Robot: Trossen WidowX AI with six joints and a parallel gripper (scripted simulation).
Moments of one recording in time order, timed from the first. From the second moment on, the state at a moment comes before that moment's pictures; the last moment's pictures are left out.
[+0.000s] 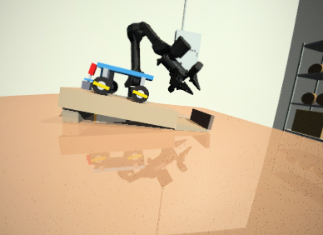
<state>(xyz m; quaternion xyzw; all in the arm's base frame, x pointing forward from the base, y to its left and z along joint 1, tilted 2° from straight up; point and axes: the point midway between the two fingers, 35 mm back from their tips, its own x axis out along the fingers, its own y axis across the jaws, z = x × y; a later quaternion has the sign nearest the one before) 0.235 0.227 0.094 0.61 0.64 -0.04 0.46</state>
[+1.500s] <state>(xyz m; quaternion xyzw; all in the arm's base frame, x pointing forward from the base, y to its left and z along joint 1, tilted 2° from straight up) 0.322 -0.120 0.170 0.45 0.30 -0.27 0.80</state>
